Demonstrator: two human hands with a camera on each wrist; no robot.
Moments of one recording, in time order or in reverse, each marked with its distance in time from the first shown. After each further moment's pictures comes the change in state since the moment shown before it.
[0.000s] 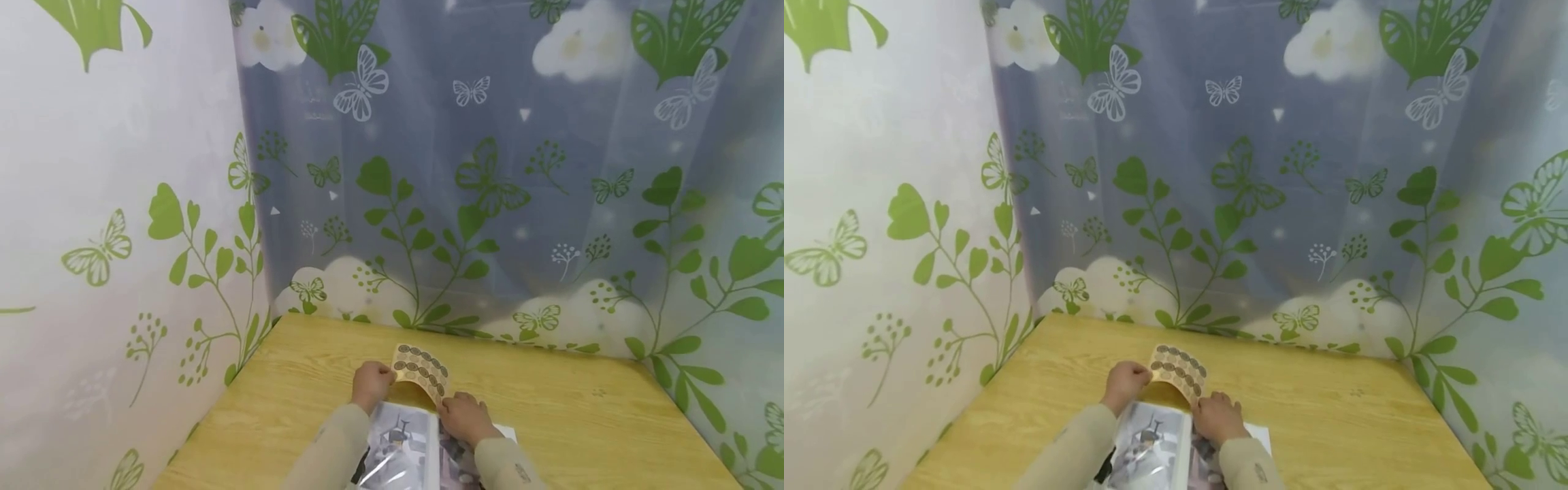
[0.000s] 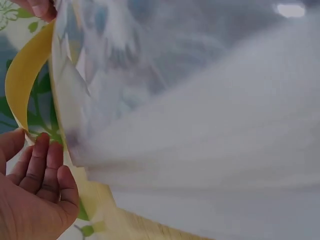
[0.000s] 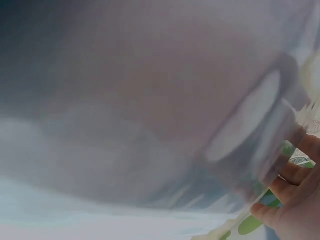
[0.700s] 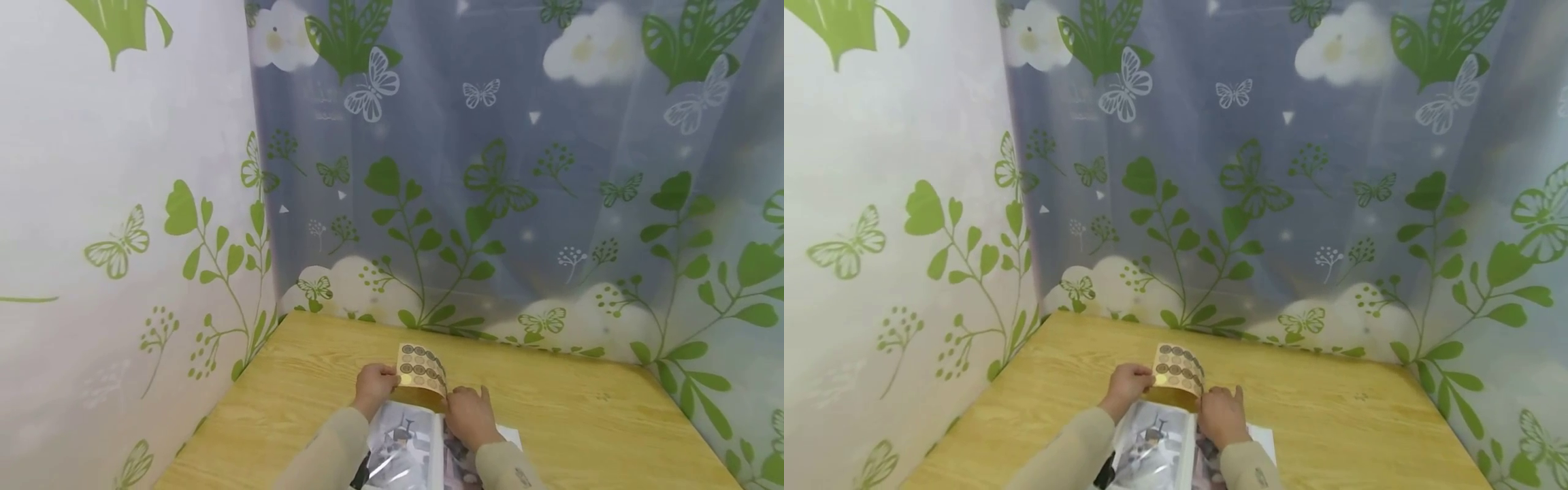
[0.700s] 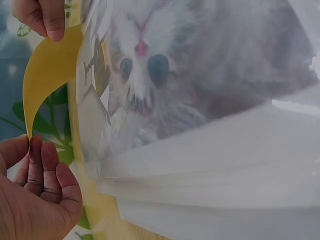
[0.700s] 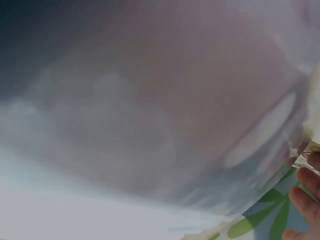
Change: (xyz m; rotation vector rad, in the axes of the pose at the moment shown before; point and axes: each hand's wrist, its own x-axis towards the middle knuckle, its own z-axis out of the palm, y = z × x) left_hand -0.015 0.008 -0.008 -0.217 0.014 -0.099; right_hand 0.002 -0.011 0.005 -0.253 0.238 -0.082
